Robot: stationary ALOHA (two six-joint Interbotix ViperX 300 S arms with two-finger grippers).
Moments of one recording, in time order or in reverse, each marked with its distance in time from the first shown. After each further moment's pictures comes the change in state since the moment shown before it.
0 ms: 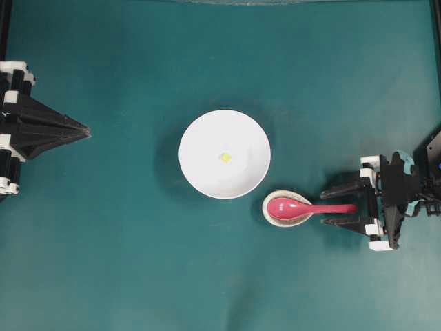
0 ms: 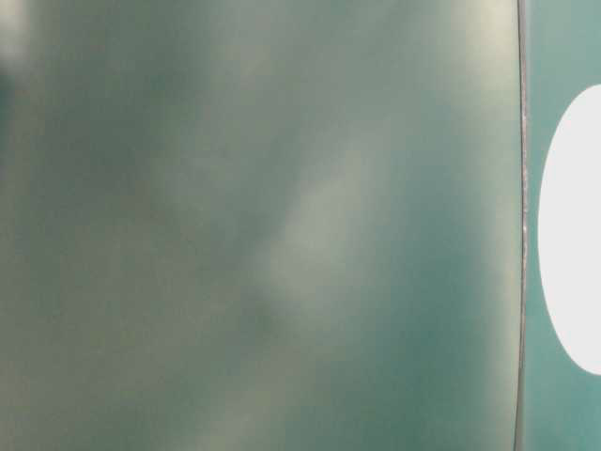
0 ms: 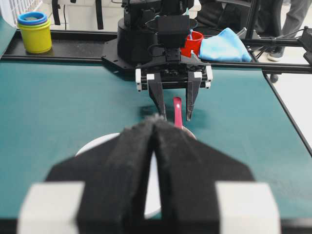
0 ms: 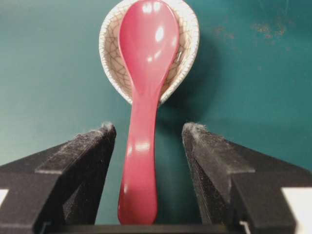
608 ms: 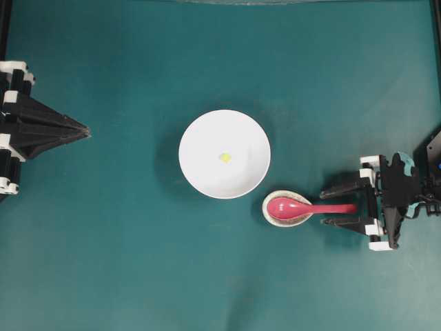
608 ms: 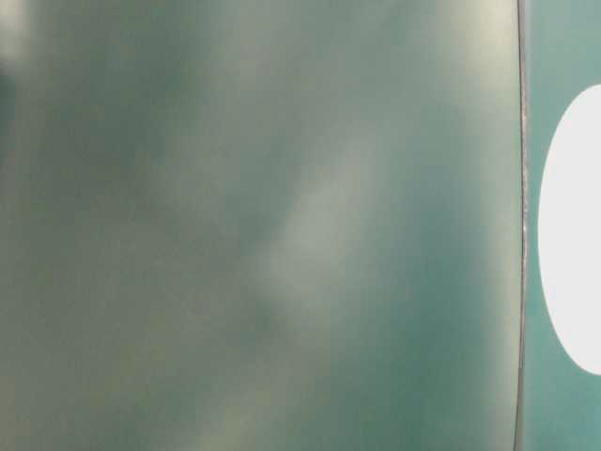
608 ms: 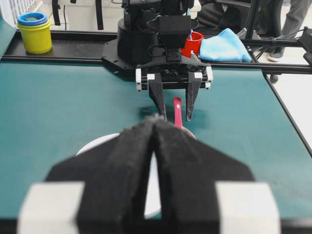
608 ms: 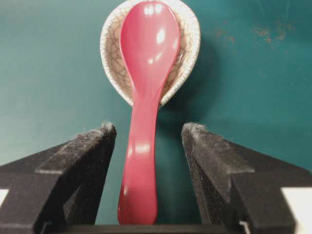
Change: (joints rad) left arm 0.000 -0.002 0.000 0.000 0.000 0.000; right arm 0.003 0.000 -0.002 -0.002 -0.003 -0.021
